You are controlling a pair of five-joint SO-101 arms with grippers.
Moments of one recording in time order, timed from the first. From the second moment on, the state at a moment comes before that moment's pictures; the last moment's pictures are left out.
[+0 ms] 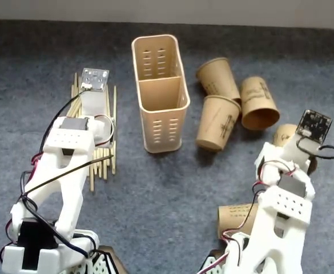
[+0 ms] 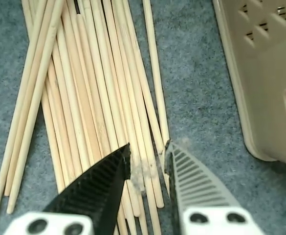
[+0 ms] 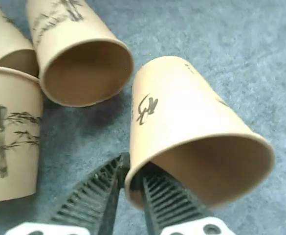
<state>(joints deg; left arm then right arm) -3.1 -13.3 37.9 47.8 5.1 18.5 -44.4 60.3 38.5 2.9</state>
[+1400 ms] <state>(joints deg) -3.1 -13.7 44.2 37.7 5.1 -22.4 18.5 -71.9 100.1 -2.3</state>
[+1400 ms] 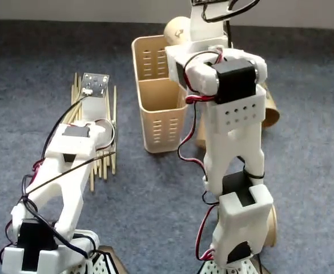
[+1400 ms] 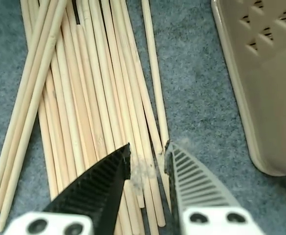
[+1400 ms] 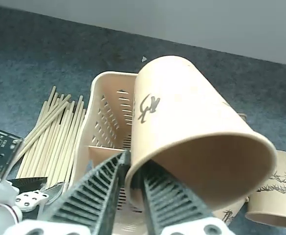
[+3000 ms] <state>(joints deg) -3.2 -13.7 44.5 36.2 5.1 -25.8 -1.0 -38.3 100.1 10.6</state>
